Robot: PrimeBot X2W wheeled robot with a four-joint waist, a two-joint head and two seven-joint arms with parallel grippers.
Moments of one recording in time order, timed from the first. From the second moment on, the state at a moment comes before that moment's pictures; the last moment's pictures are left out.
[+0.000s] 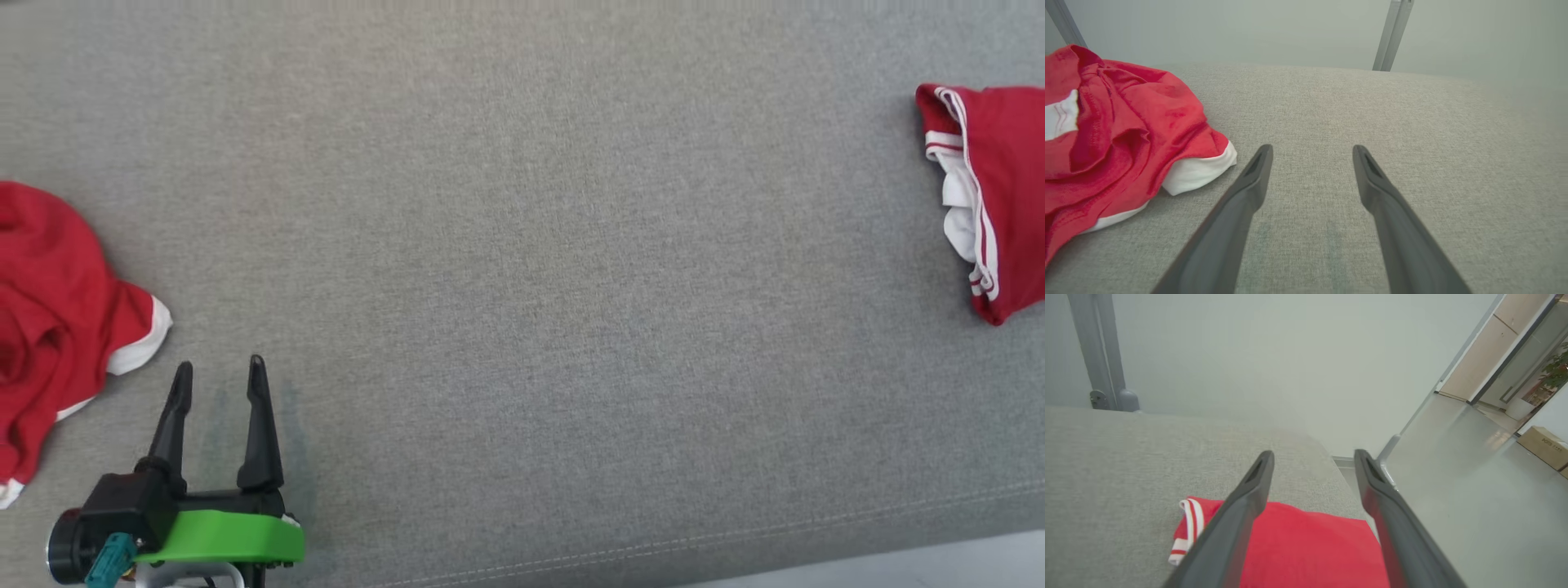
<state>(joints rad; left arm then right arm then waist) -0.02 0.05 0.06 0.08 -0.18 -0.12 -0.26 -0.83 -0.43 -0.31 0.88 -0.14 0.13 -0.26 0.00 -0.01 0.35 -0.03</state>
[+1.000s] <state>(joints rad) 0.08 0.05 0.08 0.26 -0.21 -0.13 -0.26 -0.04 -0.05 -0.15 0.29 -0.06 0.13 -0.26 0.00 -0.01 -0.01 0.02</state>
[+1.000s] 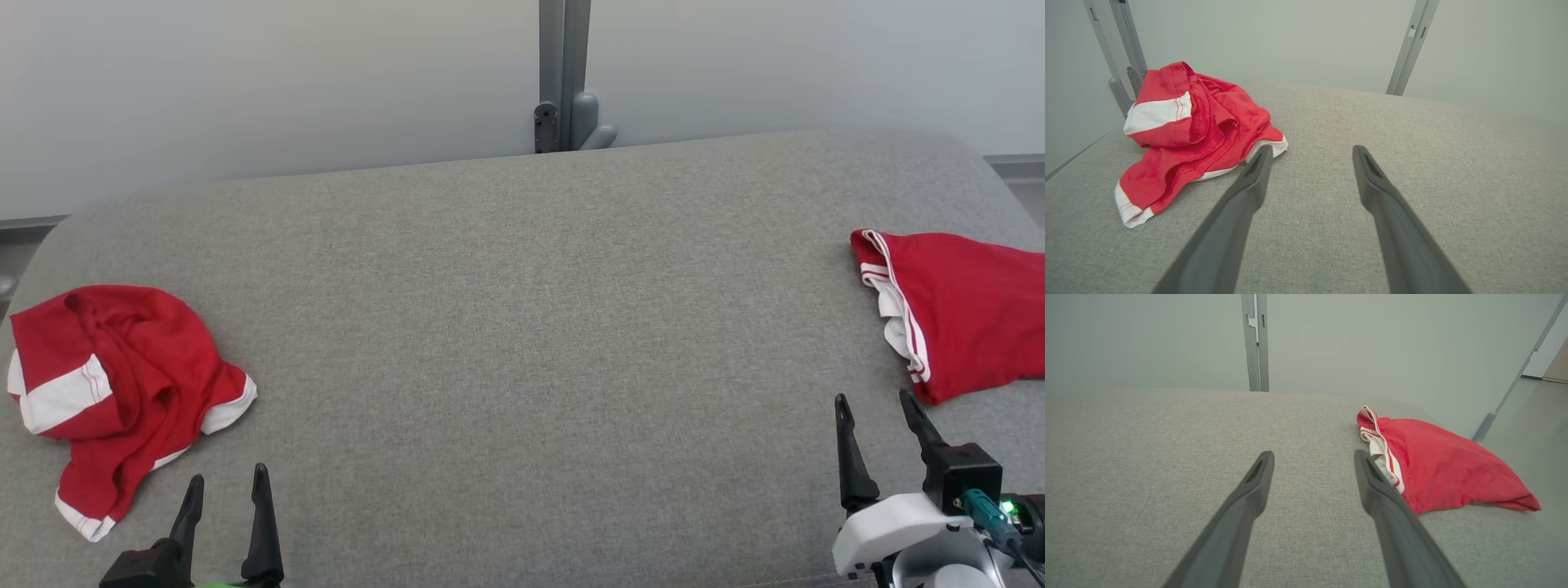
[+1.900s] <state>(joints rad) 0.08 0.05 0.10 0.27 -0.22 -0.13 -0.26 -0.02 -0.05 -0.08 0.30 -0.01 0.13 -0.26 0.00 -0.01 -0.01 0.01</state>
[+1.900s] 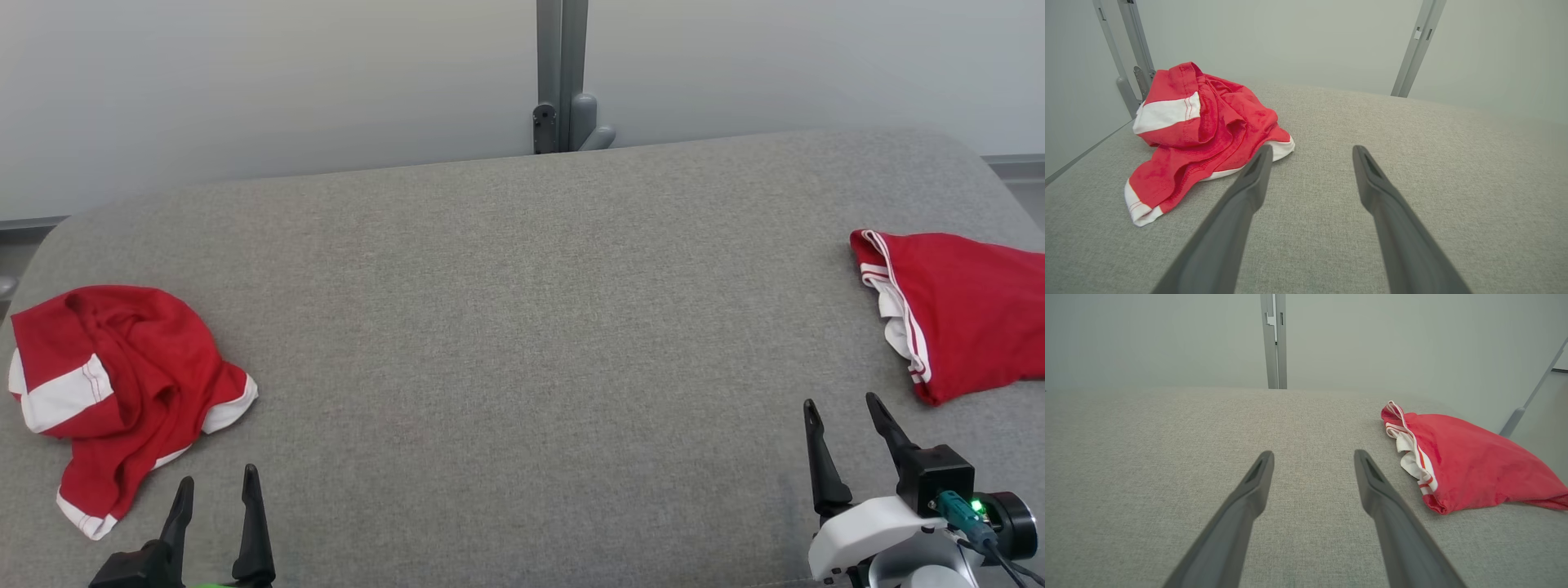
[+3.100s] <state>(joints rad) 0.09 0.05 0.11 0.22 -0.24 -0.13 -0.26 -0.06 -0.05 0.03 0.28 0.02 0.13 -0.26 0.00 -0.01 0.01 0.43</state>
